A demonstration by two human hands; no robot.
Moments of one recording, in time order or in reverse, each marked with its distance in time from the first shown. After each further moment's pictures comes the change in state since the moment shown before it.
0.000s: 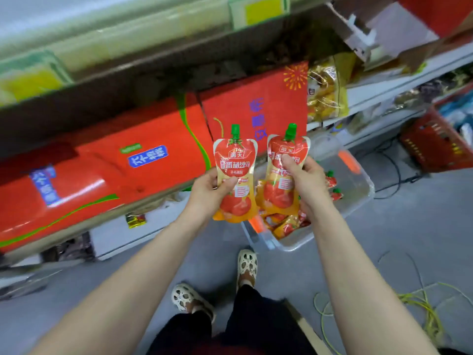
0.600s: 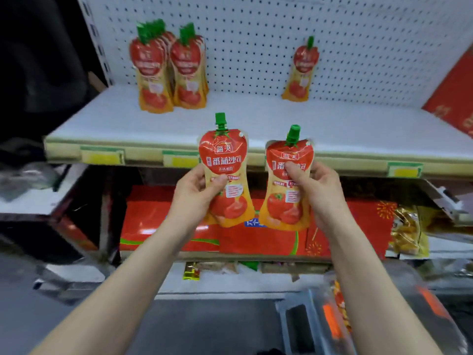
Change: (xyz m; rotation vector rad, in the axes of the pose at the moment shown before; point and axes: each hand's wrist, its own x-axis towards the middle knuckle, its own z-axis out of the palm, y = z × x) left_hand -0.181 0.108 -0.301 -0.266 0.392 0.545; right_hand -0.201 -0.166 0.272 -0.087 -0.545 -0.466
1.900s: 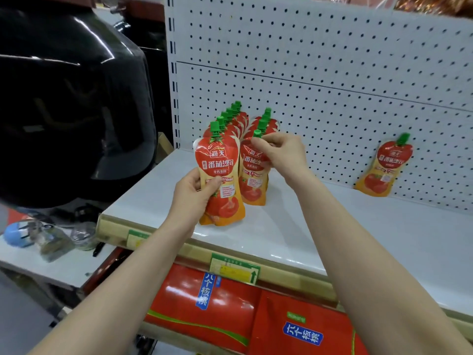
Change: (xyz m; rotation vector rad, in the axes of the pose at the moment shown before) left_hand 0.193 0.068 -0.112 -0.002 0.321 0.129; right_hand 0.283 -0.080 0.222 -0.338 -0.241 -0.263
